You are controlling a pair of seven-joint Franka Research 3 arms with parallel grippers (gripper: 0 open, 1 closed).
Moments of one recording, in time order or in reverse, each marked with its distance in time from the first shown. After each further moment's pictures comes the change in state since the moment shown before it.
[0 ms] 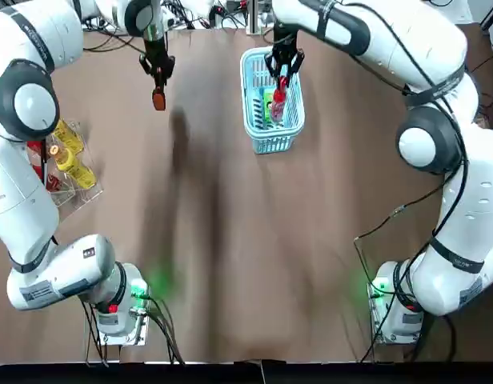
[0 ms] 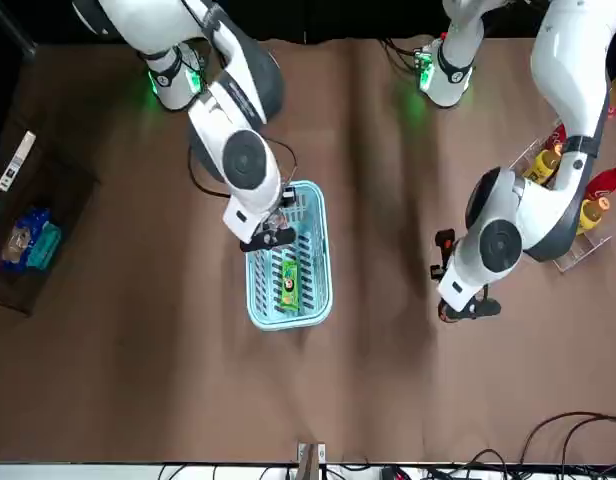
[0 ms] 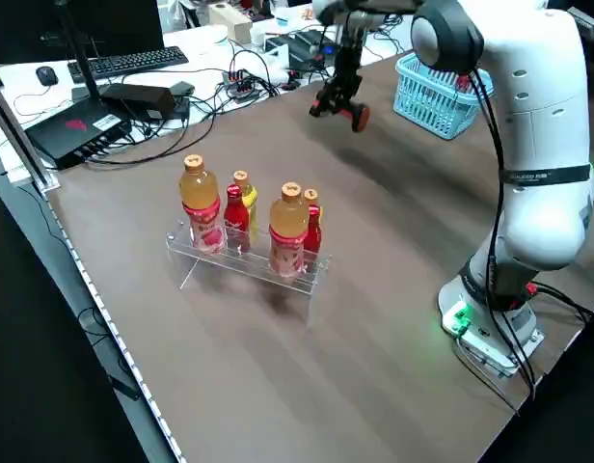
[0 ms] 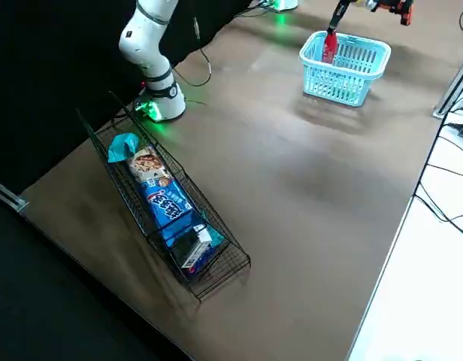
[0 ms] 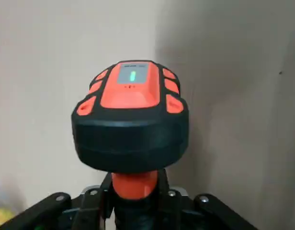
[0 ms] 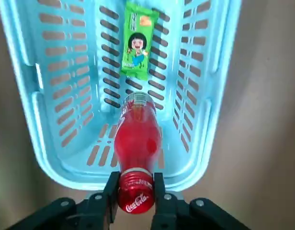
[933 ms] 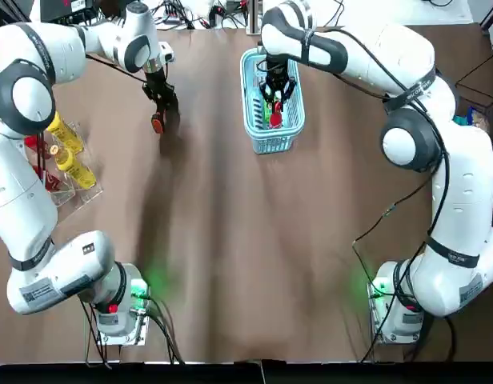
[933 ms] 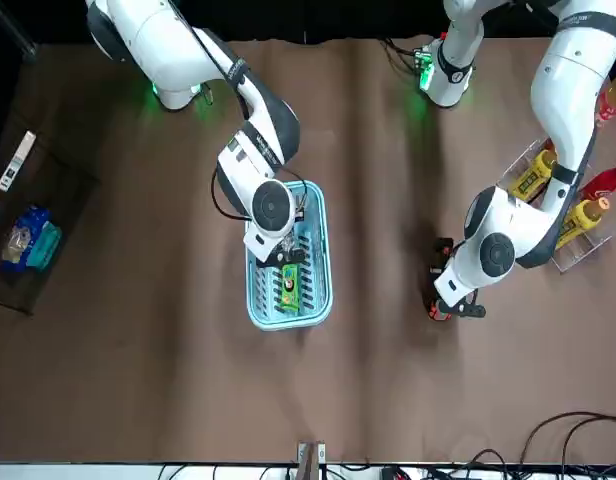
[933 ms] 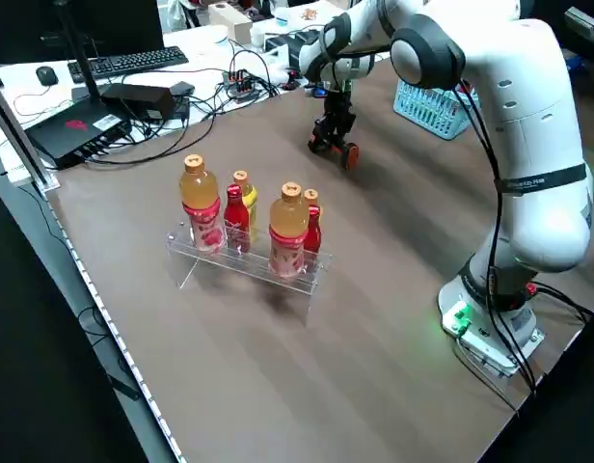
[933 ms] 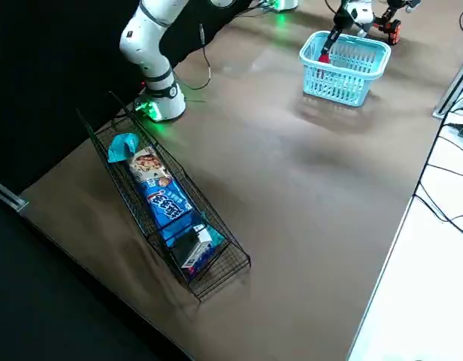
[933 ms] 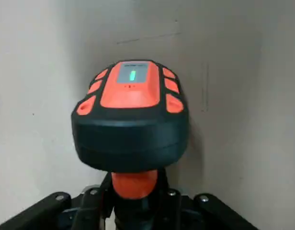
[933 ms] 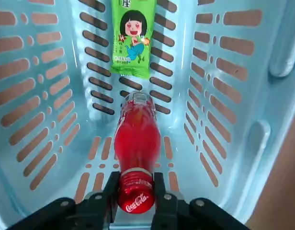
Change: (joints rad) left arm 0.072 0.077 0.019 -0.156 0.035 0.220 0.147; right arm 0.021 0.121 -0.003 -0.021 -0.009 0.070 0.051
